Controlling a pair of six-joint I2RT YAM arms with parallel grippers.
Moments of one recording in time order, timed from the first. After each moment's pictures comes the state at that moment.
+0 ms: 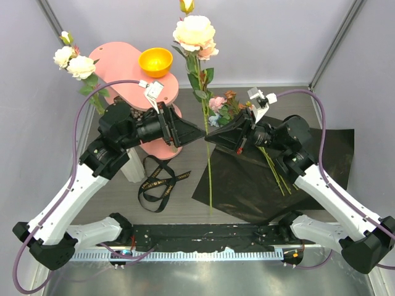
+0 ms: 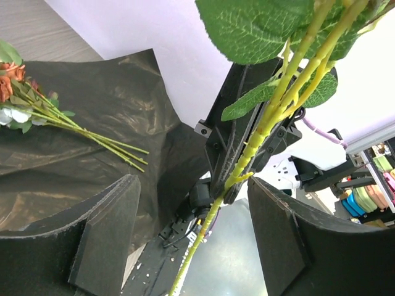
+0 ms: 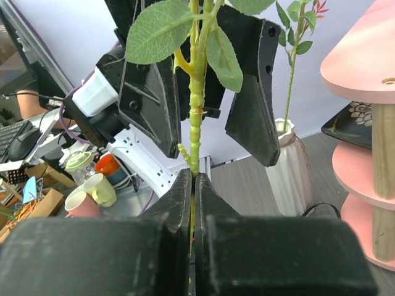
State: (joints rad) left arm -0.66 1.06 1.31 -0.25 0.51 -0.71; right arm 0.60 1.02 0.98 0.44 -0.80 0.68
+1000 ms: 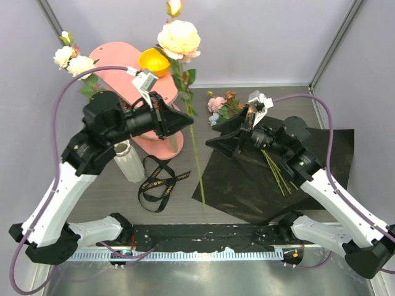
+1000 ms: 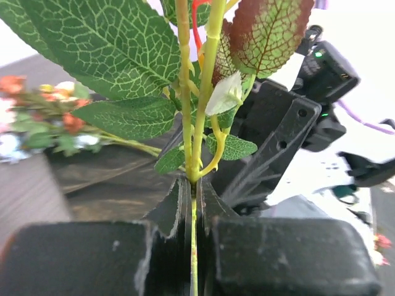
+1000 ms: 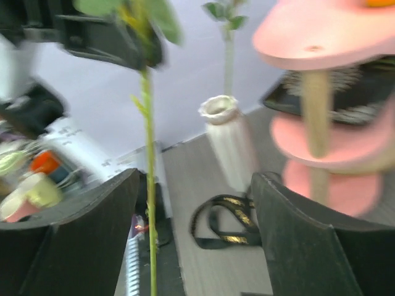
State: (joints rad) left arm -0.67 1.13 1.55 -0.45 0.49 -0.48; right arm 0.61 0.99 1.01 0.20 -0.71 0.47
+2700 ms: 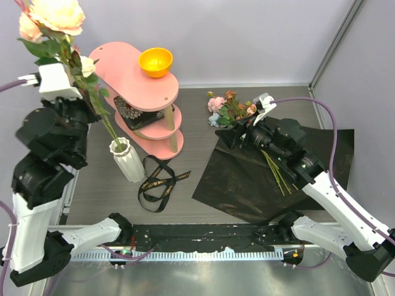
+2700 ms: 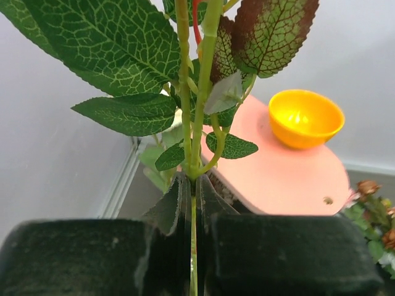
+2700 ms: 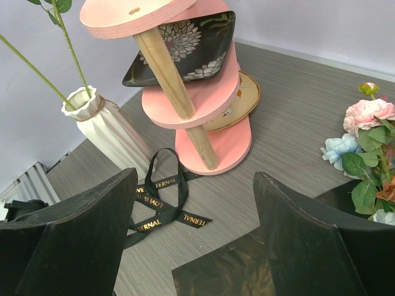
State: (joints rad) left arm -0.67 1.03 1.87 -0.72 -0.80 0.06; right arm 0.61 0.93 0.99 -0.10 -0.19 0.29
